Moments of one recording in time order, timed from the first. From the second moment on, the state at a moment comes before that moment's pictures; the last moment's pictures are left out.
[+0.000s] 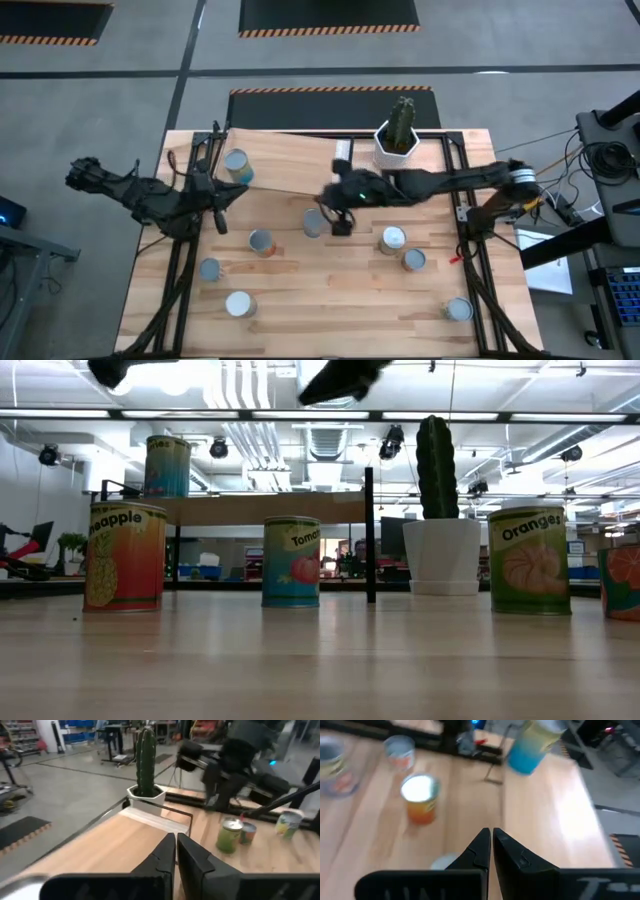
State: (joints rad) left arm -0.40 0.64 0.77 -0.39 -0.80 -0.22; right arm 0.04 1.59 1.40 -0.34 0.17 -0.20
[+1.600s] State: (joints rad) left arm 0.56 1.24 1.51 -1.33 -0.09 0.39; right arm 0.09 1.08 0.81 0.04 0.15 -0.27
